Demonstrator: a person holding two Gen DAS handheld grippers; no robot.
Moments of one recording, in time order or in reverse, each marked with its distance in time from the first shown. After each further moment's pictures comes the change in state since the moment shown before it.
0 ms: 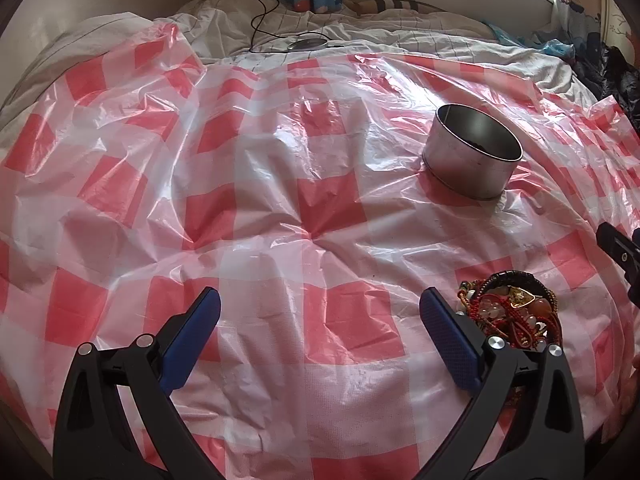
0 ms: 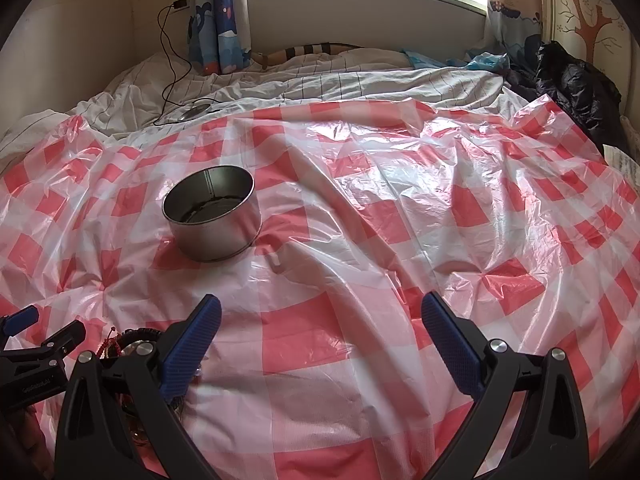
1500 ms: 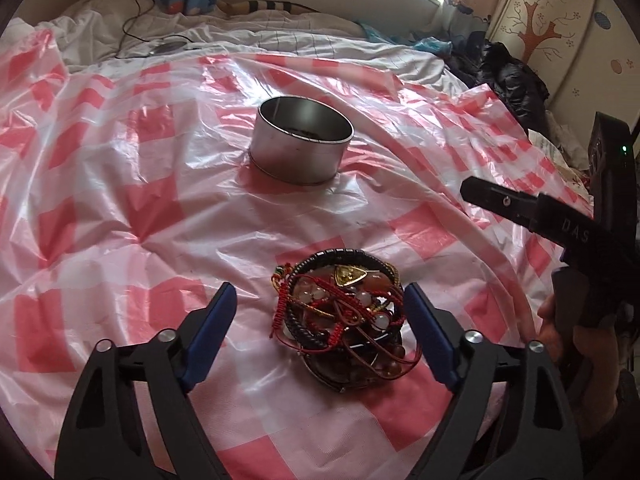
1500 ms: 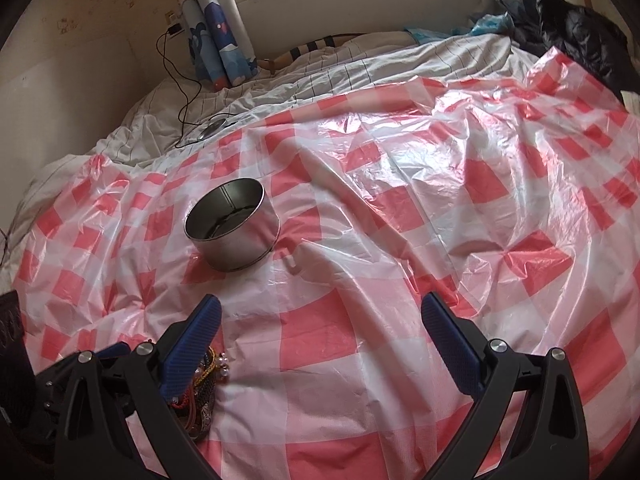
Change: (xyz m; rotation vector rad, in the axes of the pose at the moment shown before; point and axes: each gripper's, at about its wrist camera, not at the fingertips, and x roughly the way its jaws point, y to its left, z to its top) left arm -0.010 -0.045 -0.013 0.127 -0.006 -0.533; right arm -0.001 -0.032 0.002 0.153 0.045 0.189
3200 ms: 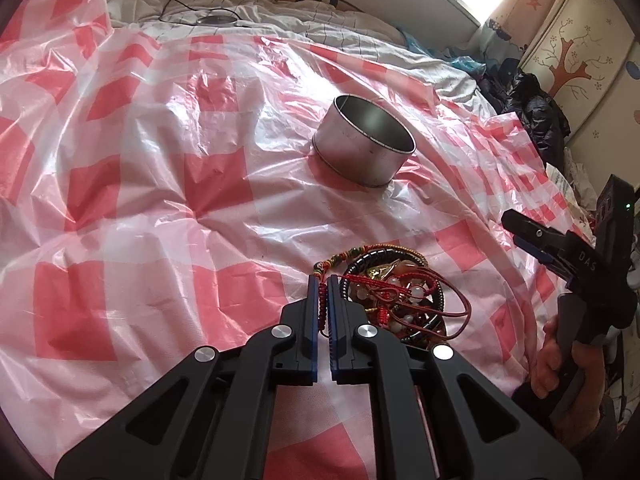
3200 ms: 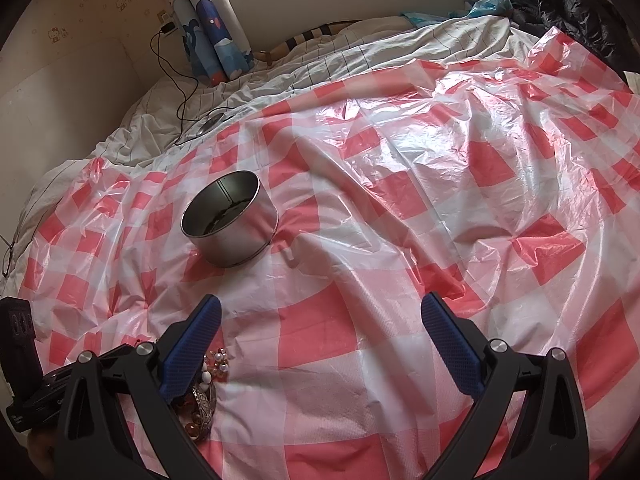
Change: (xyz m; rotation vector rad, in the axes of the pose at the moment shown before) left arm -0.010 0.056 -0.002 -0.166 0.017 0.013; right arm 0.009 -0.011 0.001 0.034 0.035 0.023
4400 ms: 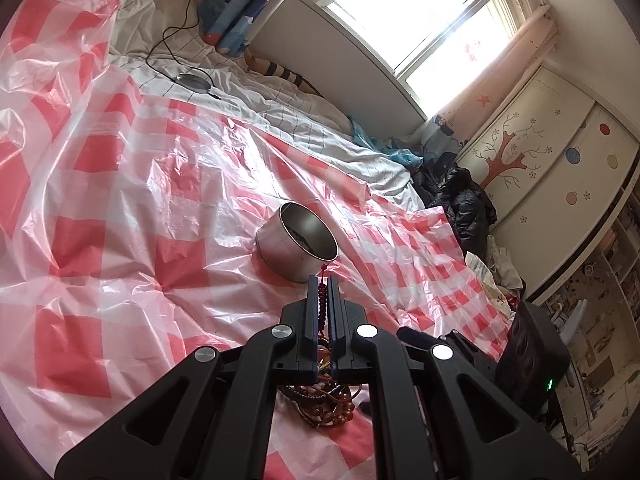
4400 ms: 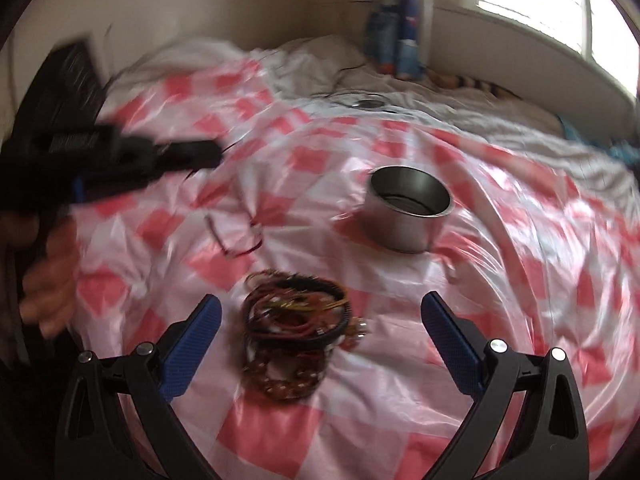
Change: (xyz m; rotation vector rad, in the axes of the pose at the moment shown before) left arm -0.062 0.023 0.021 -0.130 -0.274 -0.305; right arm -0.020 0.130 -0.065 -0.655 -0.010 0.168
